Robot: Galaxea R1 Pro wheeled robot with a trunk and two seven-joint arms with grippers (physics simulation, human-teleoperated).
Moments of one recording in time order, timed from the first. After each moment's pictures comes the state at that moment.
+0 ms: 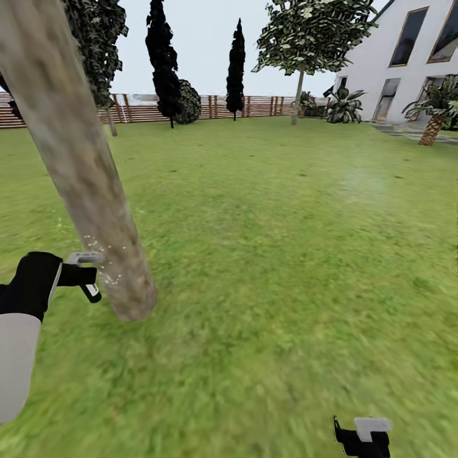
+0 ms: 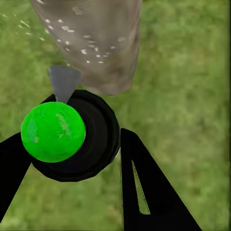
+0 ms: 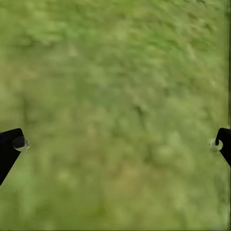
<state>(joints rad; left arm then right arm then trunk) -1.01 0.34 0.22 -0.82 -0.35 0.93 -0.46 -0.41 -0.11 -0.86 -0.14 0.89 -0.59 -0.09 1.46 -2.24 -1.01</state>
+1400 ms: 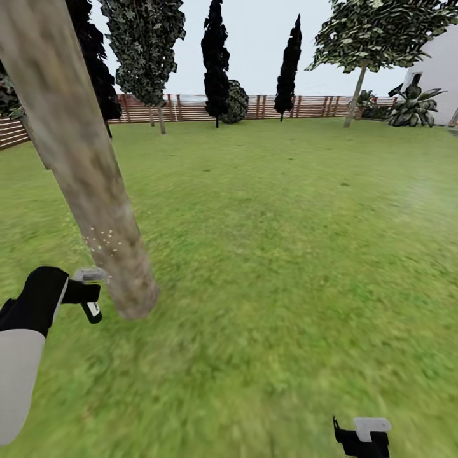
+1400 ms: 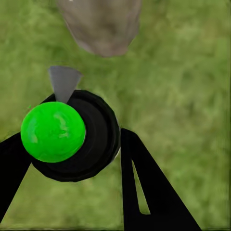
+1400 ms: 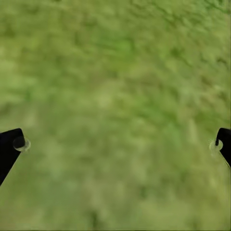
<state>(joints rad) -0.93 0.32 0.22 -0.84 -0.36 1.00 -0.45 -0.41 -0.10 -0.86 -0.13 0.89 -0.59 -0.09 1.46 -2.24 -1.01</state>
